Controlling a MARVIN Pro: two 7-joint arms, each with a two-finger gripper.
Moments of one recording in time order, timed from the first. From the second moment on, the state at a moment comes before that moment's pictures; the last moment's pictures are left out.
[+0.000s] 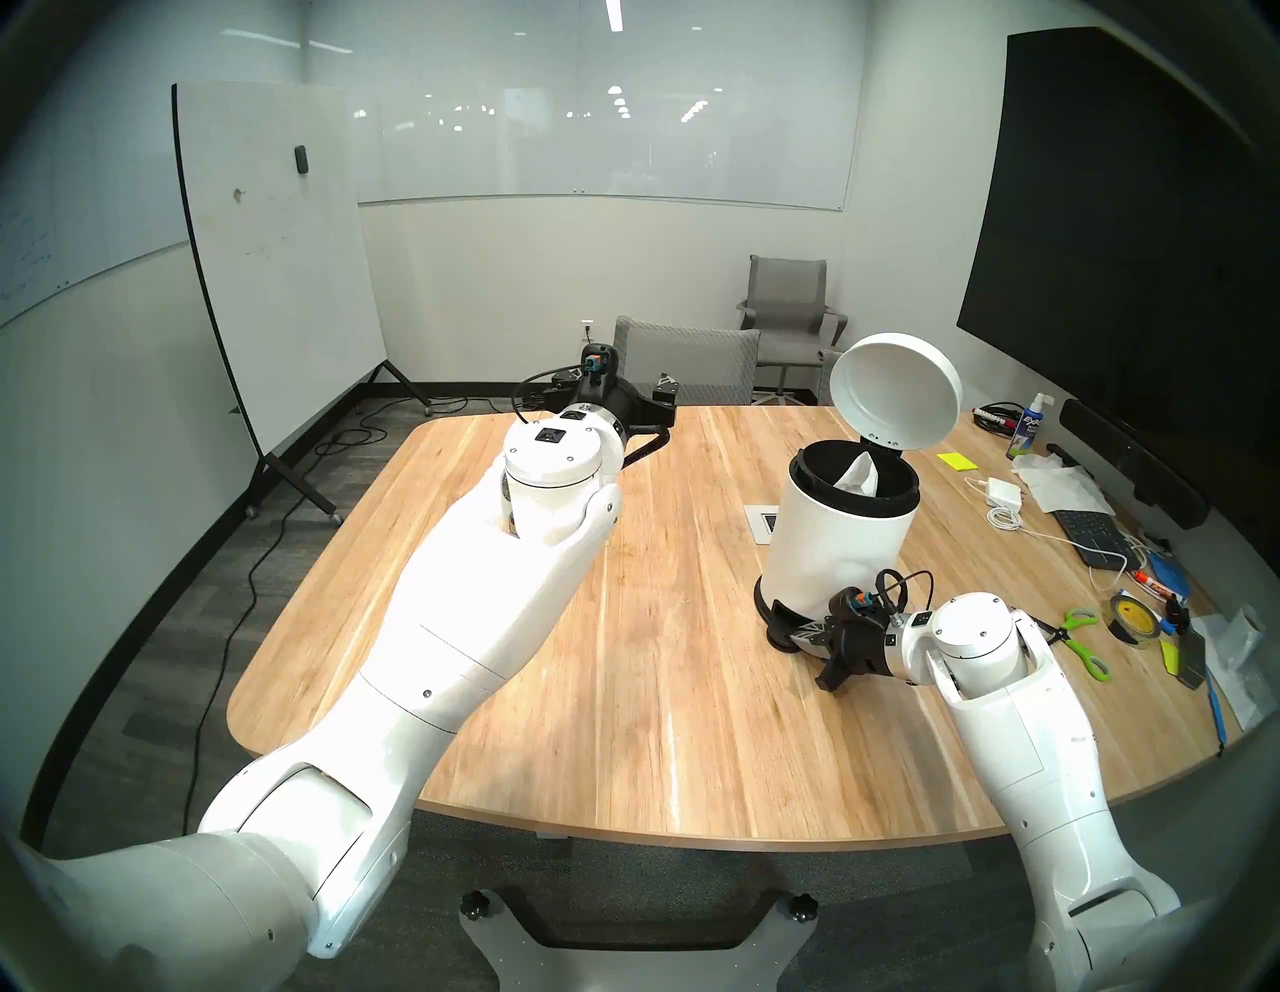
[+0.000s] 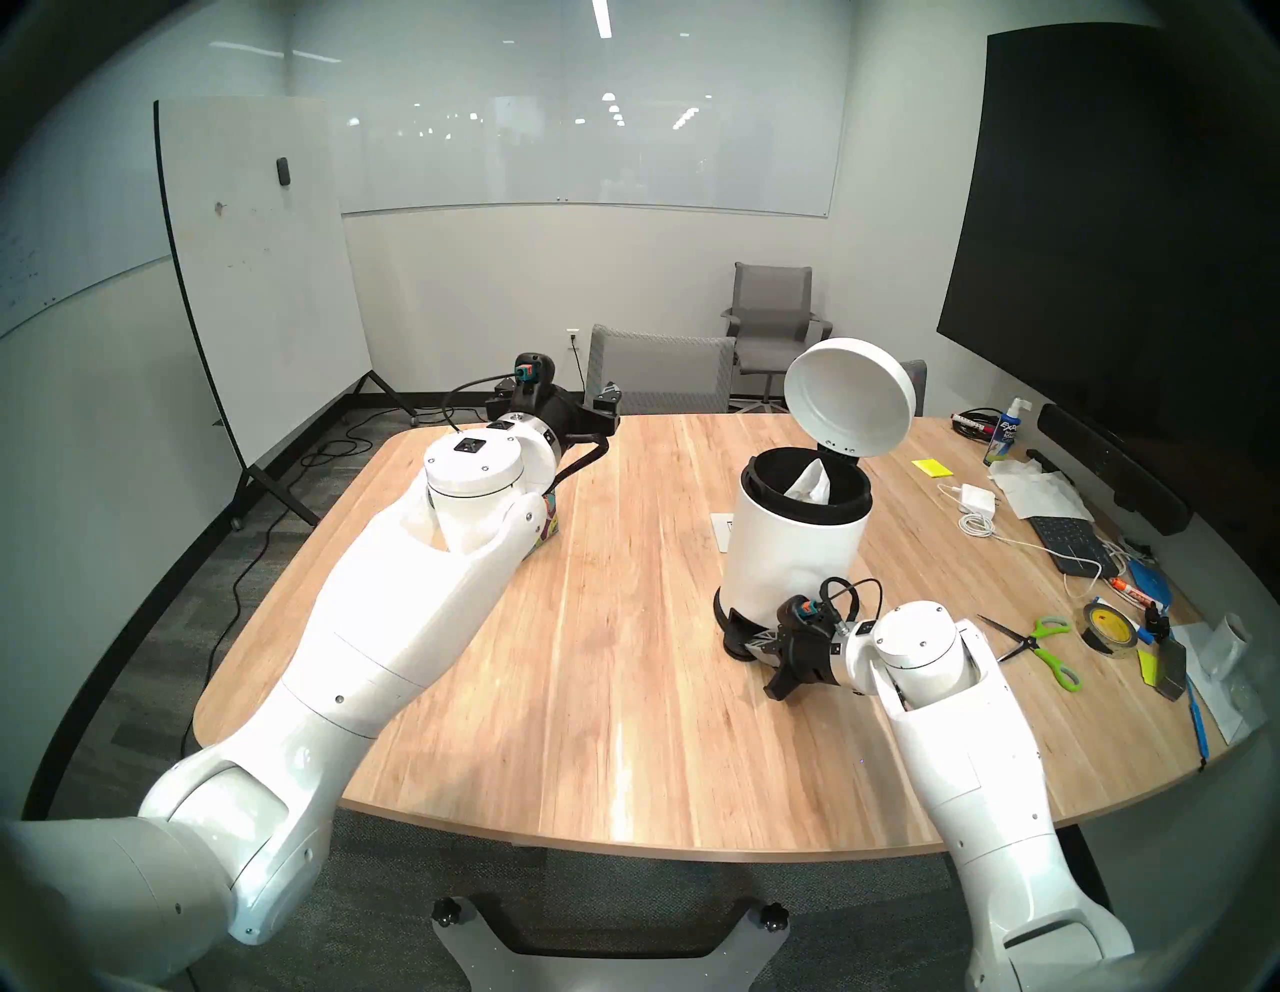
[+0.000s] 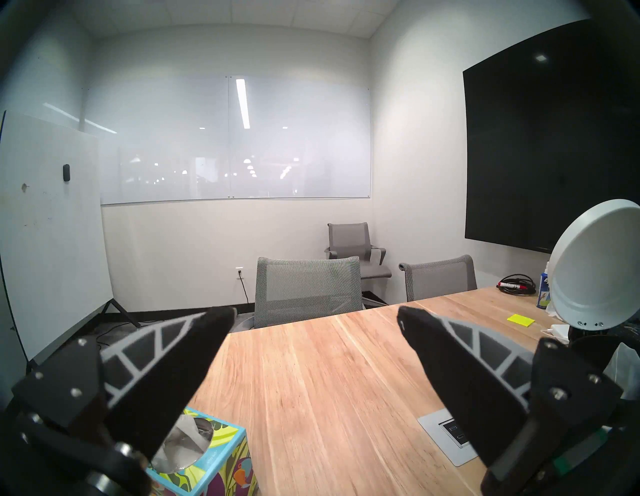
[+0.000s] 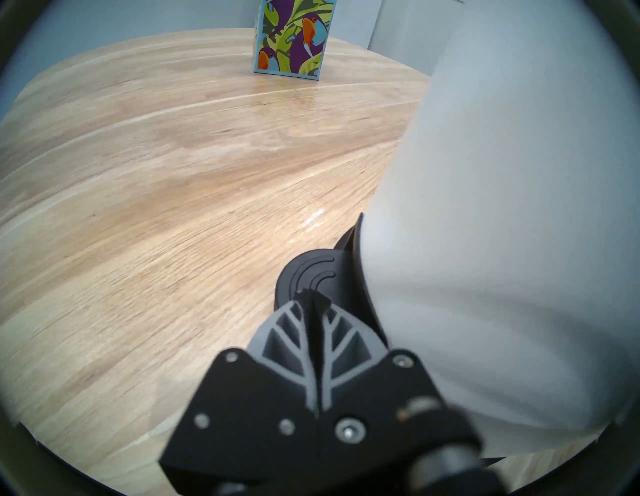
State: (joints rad) left arm 0.98 -1.40 -1.08 -1.57 -0.40 0.39 0.31; right arm -1.40 -1.15 1.55 -1.45 -0.27 0.30 0.91
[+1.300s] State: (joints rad) left arm 0.99 -1.41 -1.09 -1.57 -0.38 0.39 0.30; right arm -1.33 -1.13 1.54 -1.35 -0.23 0.28 1.01
